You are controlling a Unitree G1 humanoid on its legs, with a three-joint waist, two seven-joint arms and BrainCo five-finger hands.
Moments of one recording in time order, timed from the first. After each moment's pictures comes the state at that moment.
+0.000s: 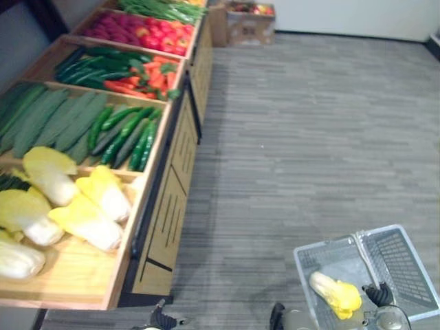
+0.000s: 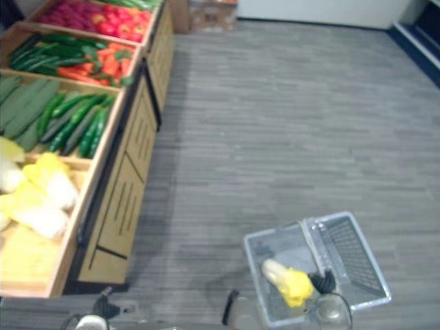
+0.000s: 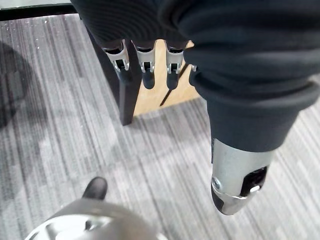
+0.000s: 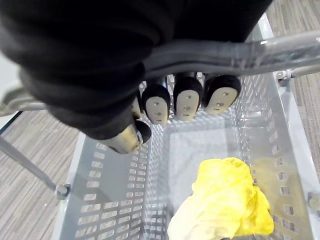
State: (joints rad) left arm 0.13 0.17 0.15 1.02 0.44 -0.12 0.14; right arm 0.10 -0.25 -0.30 0.76 -0.35 -0.09 -0.14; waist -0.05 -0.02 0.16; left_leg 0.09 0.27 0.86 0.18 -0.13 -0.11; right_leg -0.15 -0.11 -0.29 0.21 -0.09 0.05
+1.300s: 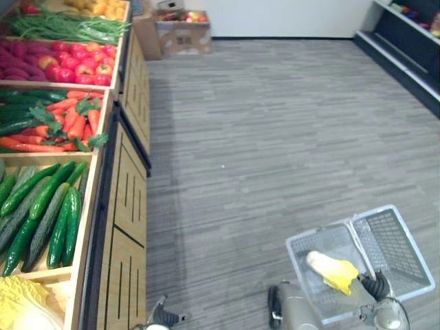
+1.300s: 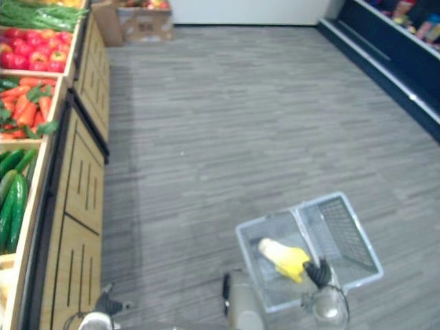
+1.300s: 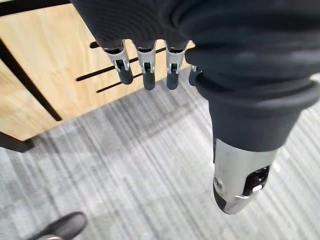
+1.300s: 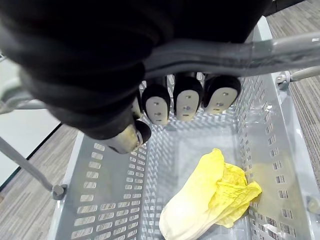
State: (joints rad) left arm 0.10 0.14 0.17 0.96 0.44 -0.10 0.22; right arm 0.20 -0.22 -0.28 0.59 -0.35 -0.13 -0.16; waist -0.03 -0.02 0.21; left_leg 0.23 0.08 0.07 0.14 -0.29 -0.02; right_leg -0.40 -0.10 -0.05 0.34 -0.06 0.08
